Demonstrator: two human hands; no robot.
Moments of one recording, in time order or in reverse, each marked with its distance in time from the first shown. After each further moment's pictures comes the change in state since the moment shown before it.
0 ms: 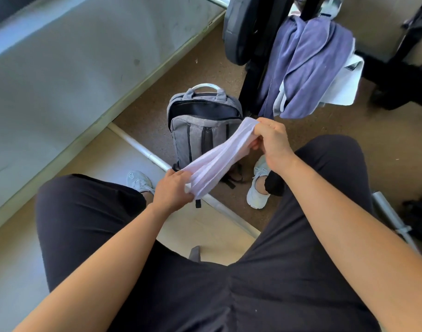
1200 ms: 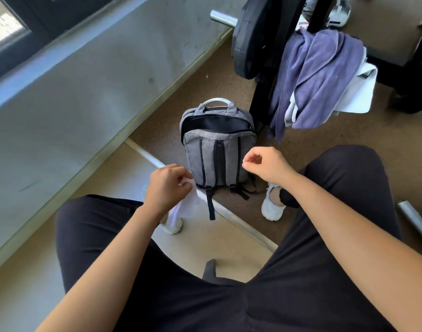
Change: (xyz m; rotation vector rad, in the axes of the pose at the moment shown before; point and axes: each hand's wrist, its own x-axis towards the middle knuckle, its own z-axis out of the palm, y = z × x) left_hand -0.005 0.002 -0.083 -0.098 0.374 0.128; right_hand 0.012 0.035 0.003 -0.693 -0.229 -0.132
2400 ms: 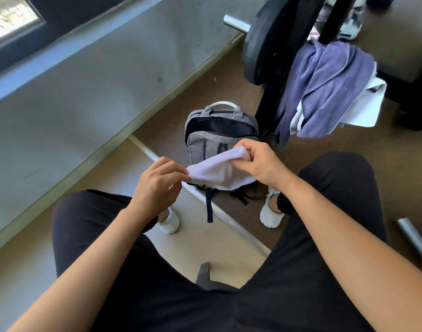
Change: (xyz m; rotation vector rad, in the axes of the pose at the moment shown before) left_hand -0.011 -0.009 -0.024 -0.011 0.244 0.436; right_hand -0.001 -0.048 -0.002 0.315 -0.121 -0.319
